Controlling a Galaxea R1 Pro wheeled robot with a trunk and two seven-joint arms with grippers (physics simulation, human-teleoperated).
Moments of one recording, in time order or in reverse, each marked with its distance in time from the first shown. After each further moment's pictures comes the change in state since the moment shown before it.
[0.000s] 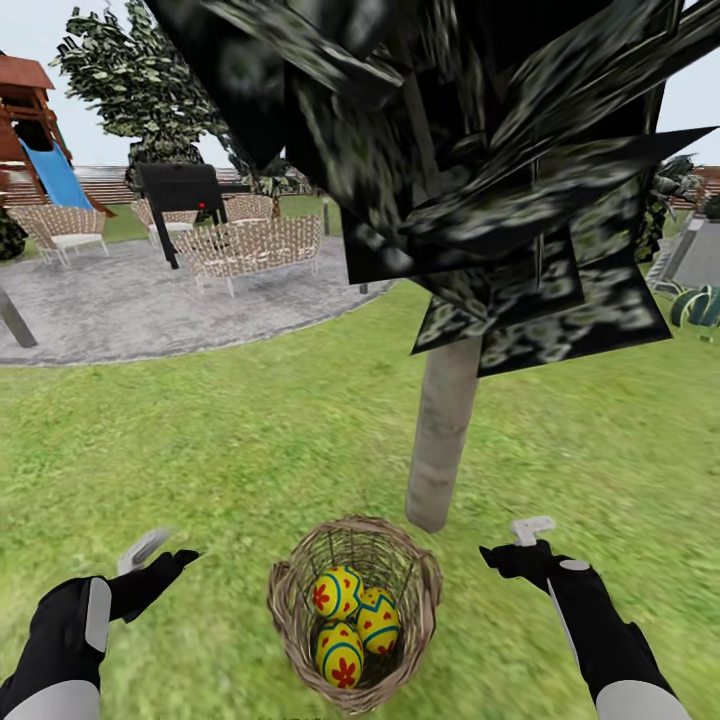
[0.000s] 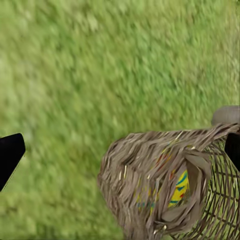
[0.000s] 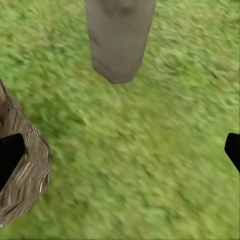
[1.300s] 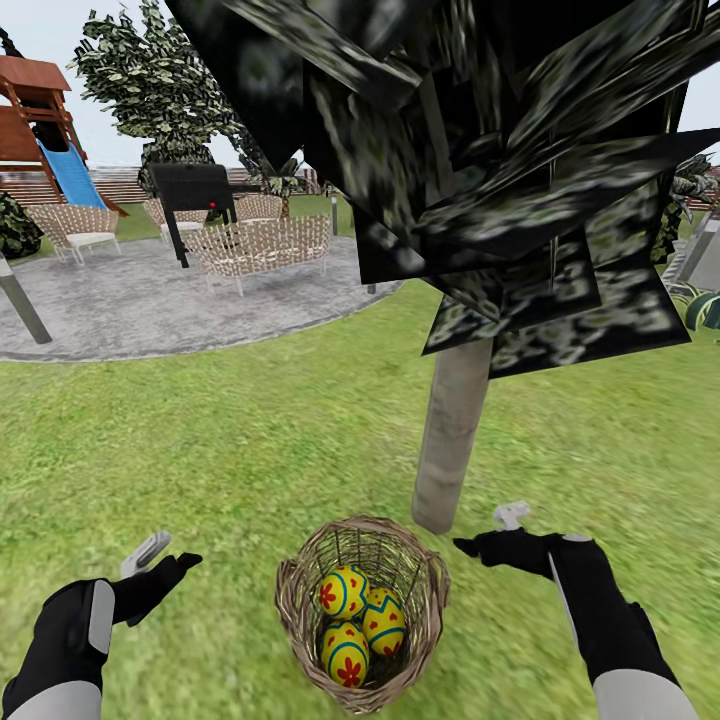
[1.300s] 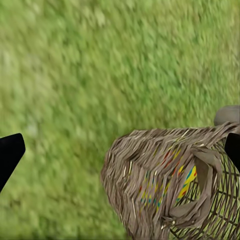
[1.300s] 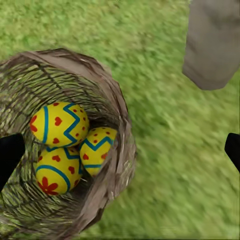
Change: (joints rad) left arm 0.000 -0.002 0.000 0.025 0.000 -0.002 0.000; right arm -0.012 0.016 0.007 -0.164 0.003 0.227 0.372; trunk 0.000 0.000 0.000
